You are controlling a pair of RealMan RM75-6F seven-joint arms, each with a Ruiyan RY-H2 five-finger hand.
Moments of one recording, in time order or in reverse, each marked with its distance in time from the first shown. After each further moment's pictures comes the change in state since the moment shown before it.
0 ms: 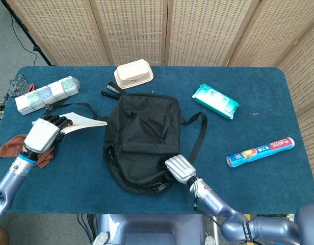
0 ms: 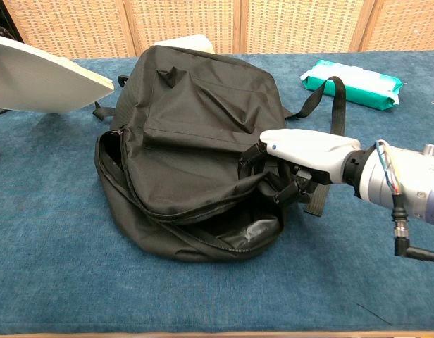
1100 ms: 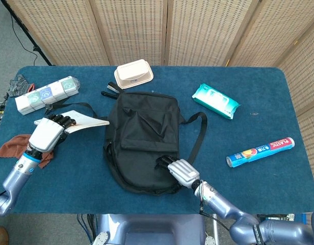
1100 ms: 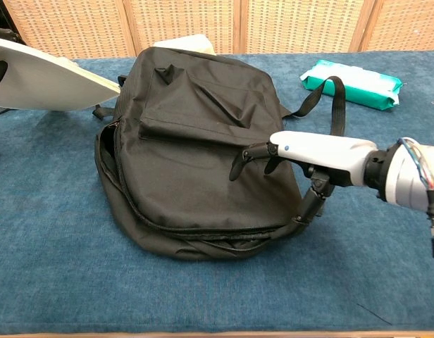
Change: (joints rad) left arm -0.021 -0.020 0.005 0.009 -0.012 -0.019 0.029; right arm -0.030 0.090 0.013 -0.074 -0.061 -0.080 0.128
